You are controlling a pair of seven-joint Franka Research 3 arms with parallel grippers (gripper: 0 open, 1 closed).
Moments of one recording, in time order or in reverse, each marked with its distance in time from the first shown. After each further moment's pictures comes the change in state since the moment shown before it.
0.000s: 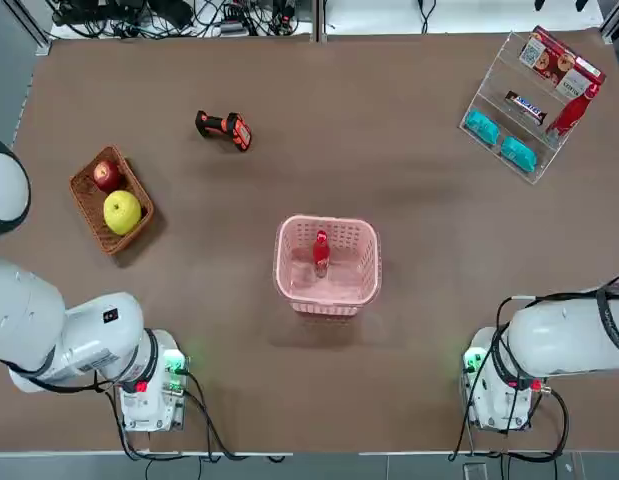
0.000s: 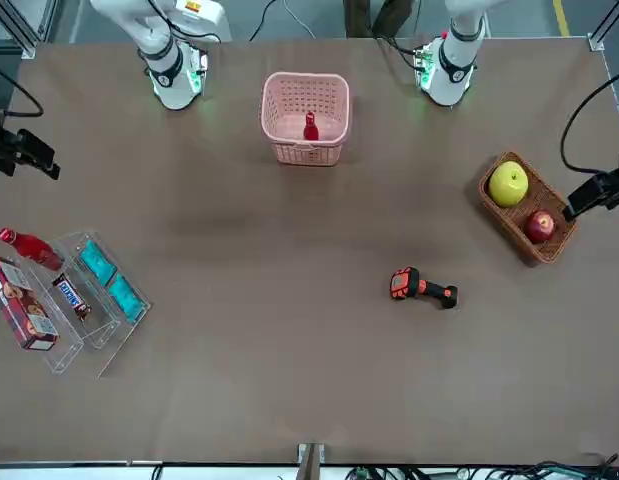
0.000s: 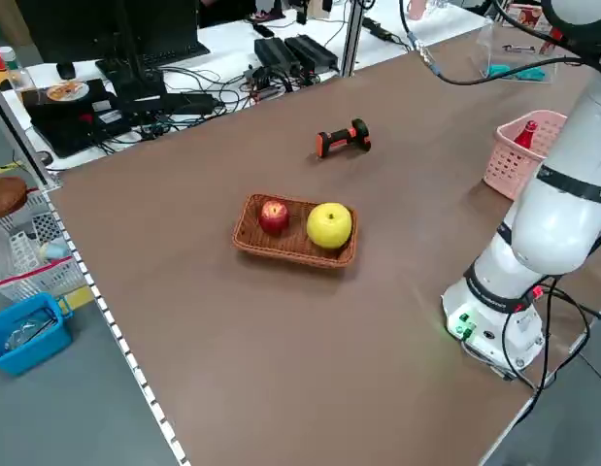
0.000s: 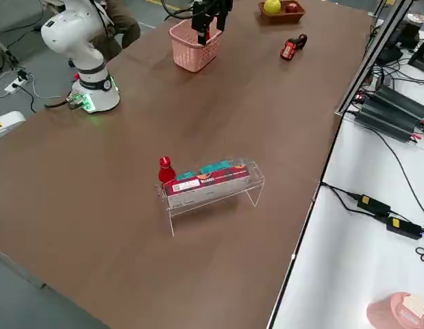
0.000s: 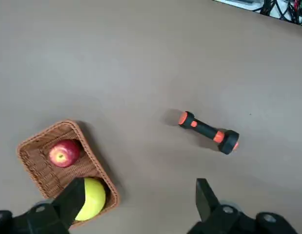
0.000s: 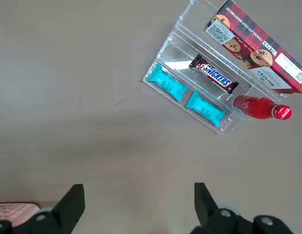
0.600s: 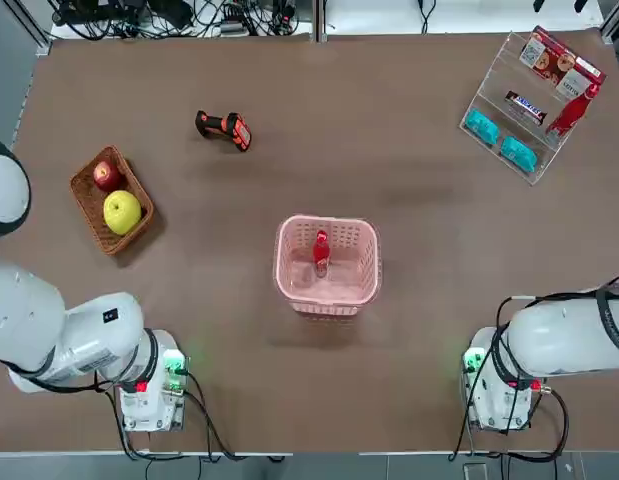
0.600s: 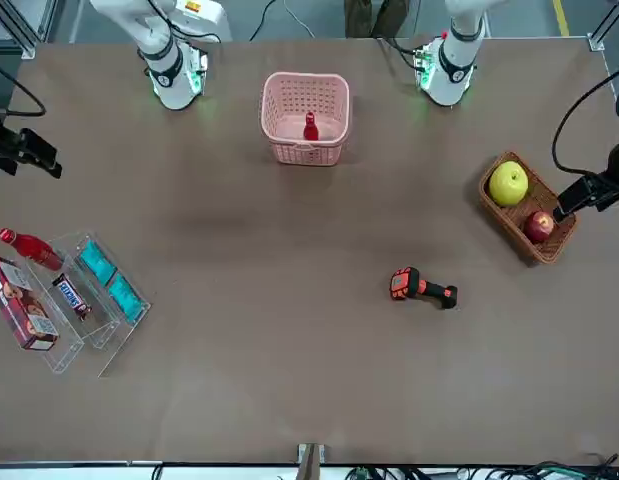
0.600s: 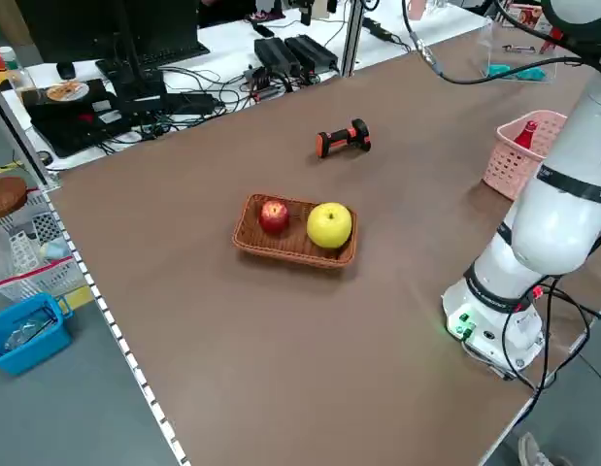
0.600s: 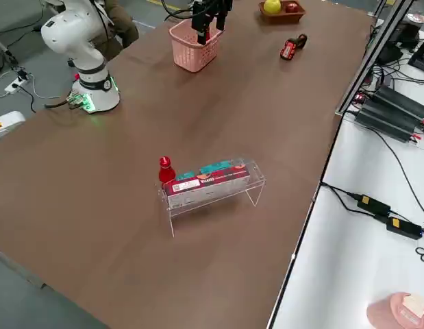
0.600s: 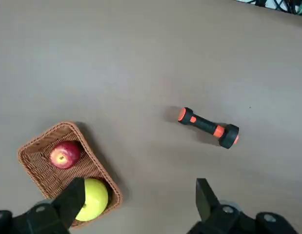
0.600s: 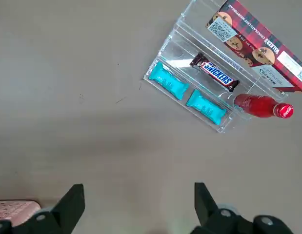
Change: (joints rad) left arm 0.006 -0.007 0.000 -0.002 0.000 -0.011 0.066; right arm 0.000 0.000 0.001 0.000 0.000 -0.007 -0.001
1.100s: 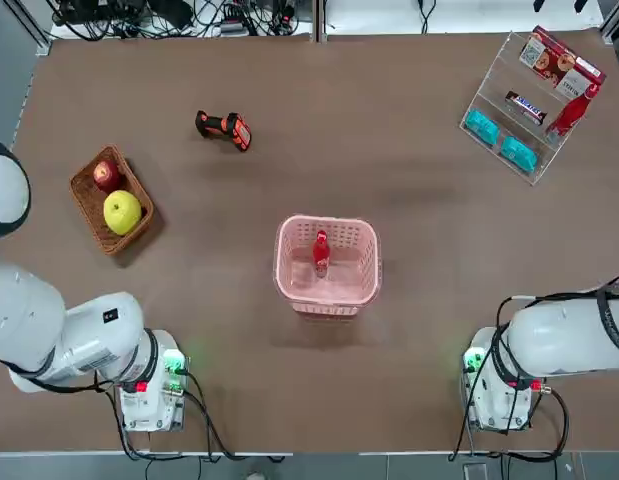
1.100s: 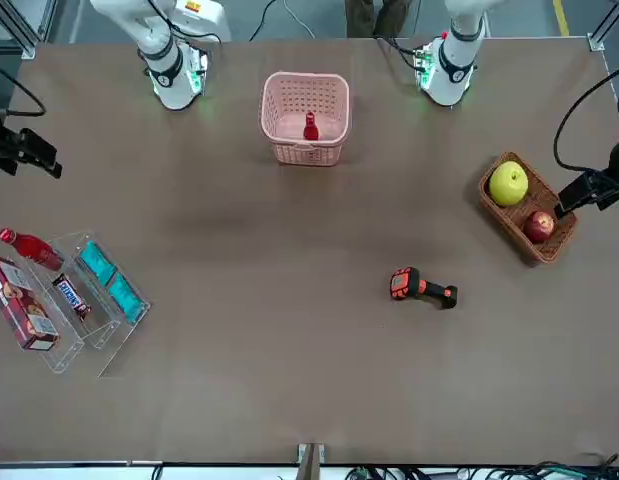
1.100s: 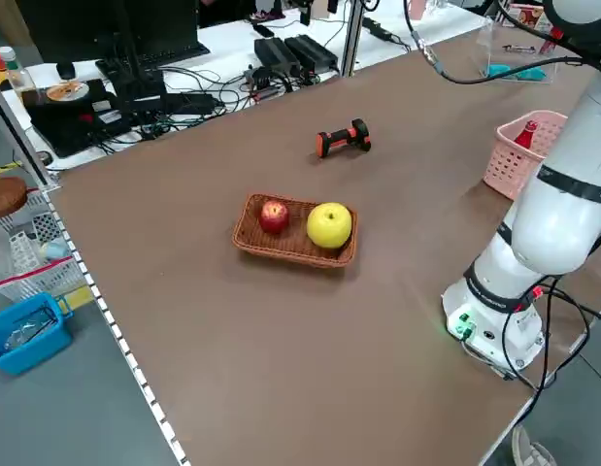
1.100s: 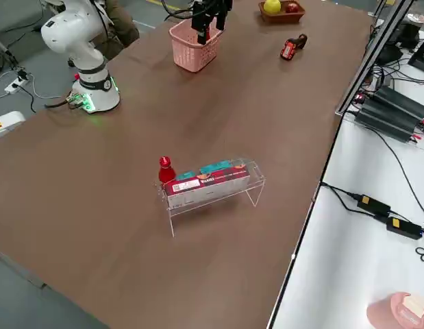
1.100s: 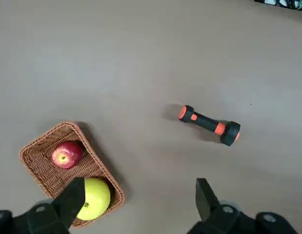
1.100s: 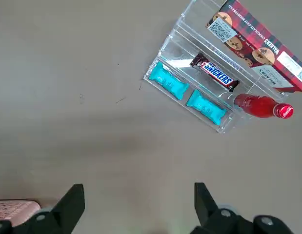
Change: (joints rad) left arm -0.002 -0.003 0.001 0.000 0.000 -0.007 0.005; right arm 0.000 0.000 0.000 0.001 0.000 0.000 -0.001
